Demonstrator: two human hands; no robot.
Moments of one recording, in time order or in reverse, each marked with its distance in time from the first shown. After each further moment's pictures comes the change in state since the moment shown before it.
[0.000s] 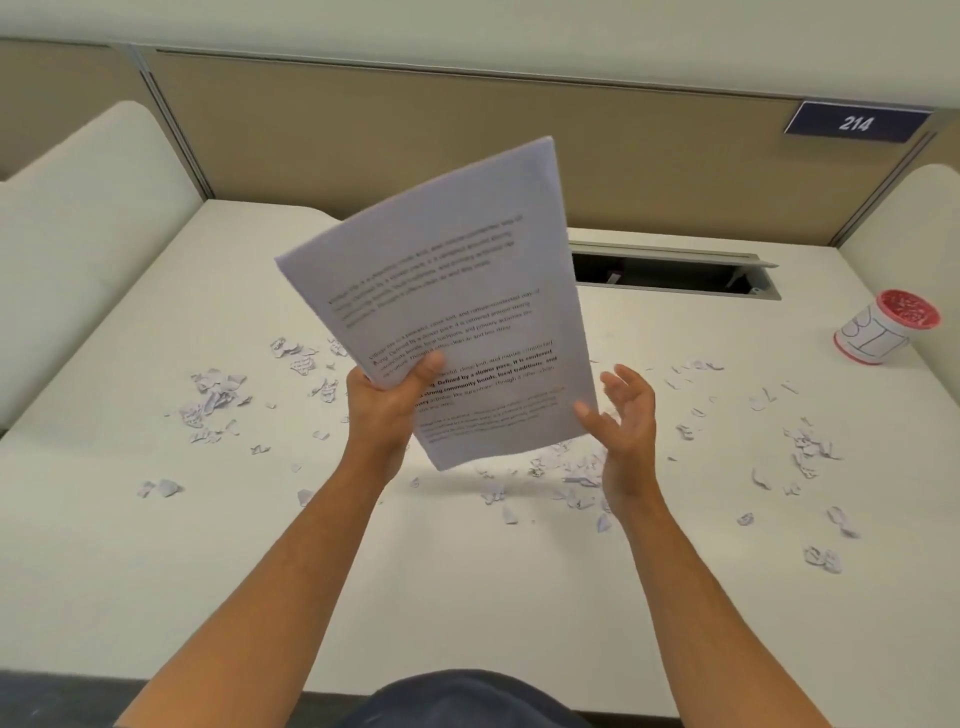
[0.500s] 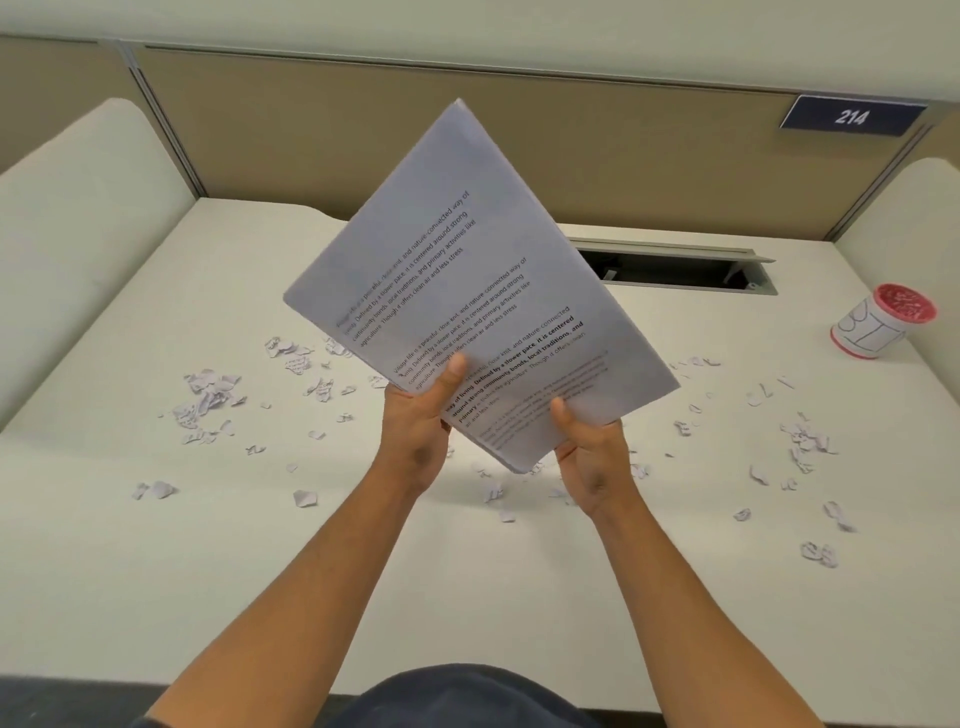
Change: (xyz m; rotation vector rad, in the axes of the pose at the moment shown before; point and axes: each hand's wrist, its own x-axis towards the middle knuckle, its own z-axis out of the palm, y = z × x) left_hand -0.008 -0.021 0.025 -0.275 -0.116 -0.168; right_hand -0.010 -0.008 0.031 0.471 -0.175 0.093
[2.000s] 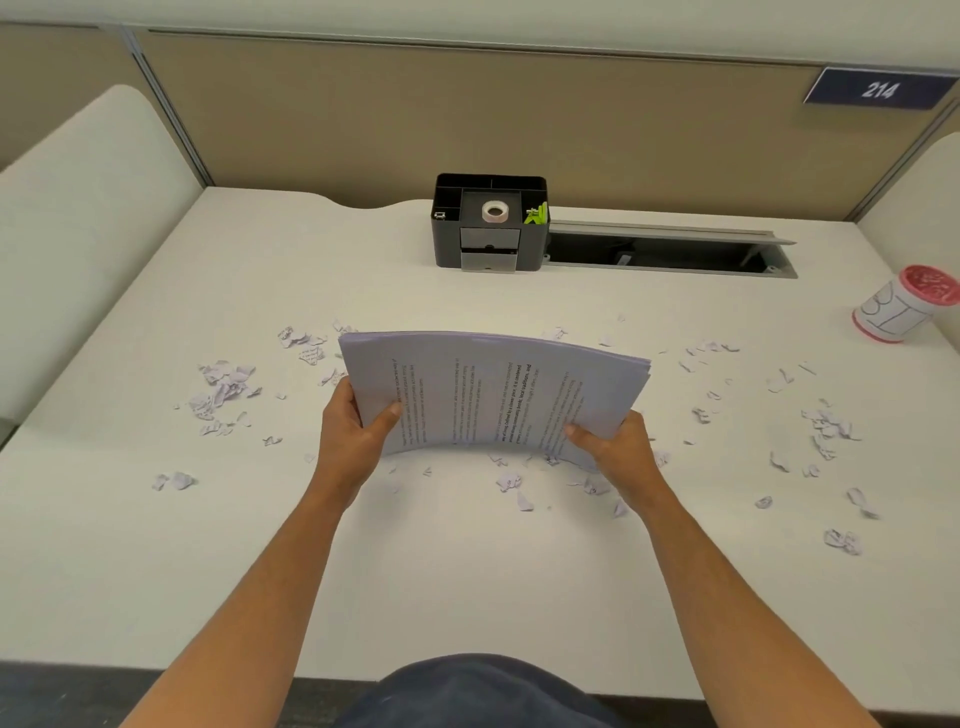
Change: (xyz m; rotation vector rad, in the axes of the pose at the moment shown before) left_hand -0.002 0.007 -0.113 0.691 0.133 0.008; right_hand 0.007 0.015 -0.045 -0.686 0.068 0.095
